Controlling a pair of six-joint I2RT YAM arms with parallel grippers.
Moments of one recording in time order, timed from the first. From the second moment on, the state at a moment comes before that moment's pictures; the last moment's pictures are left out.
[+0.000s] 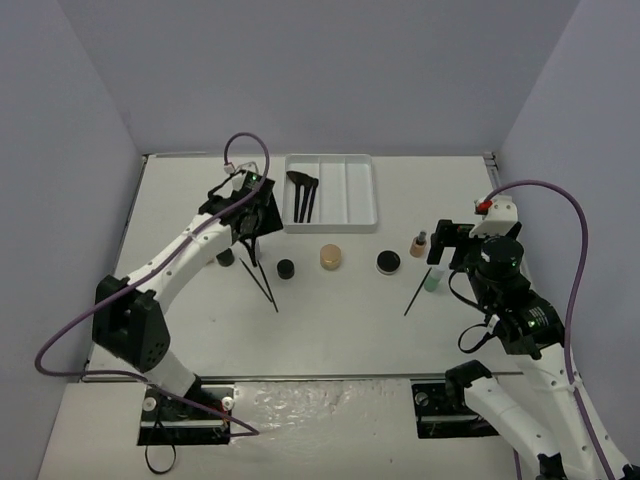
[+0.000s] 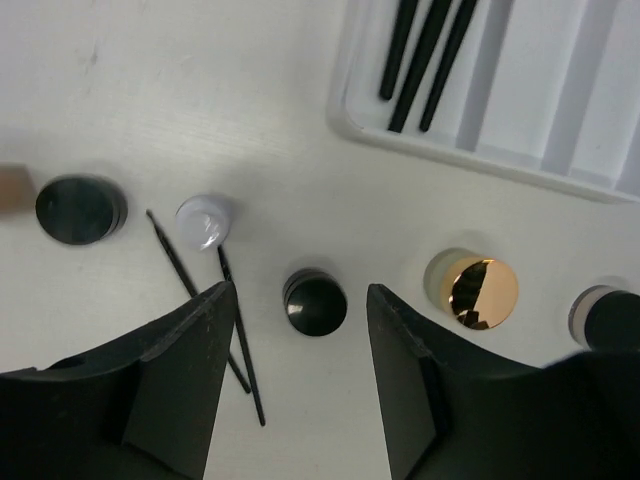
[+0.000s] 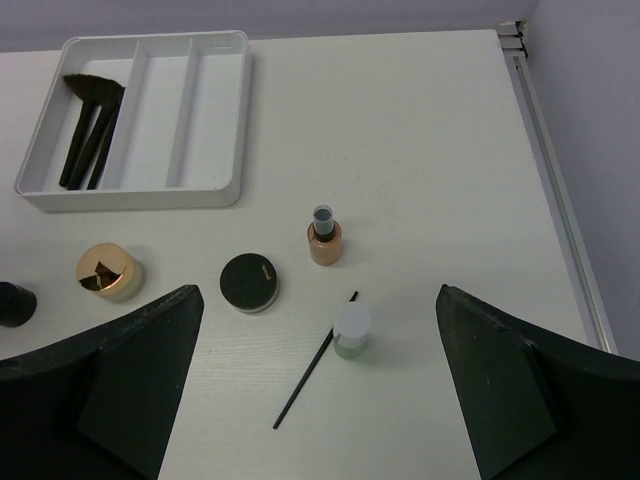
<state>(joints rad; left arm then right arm) -0.49 1.63 1.47 -0.70 -0.28 -0.65 0.36 0.69 0.92 -0.56 0.34 0.16</state>
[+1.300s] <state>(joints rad) -0.44 1.66 0.95 -0.49 -0.39 -1.03 0.36 0.59 0.88 -0.56 0.22 0.18</state>
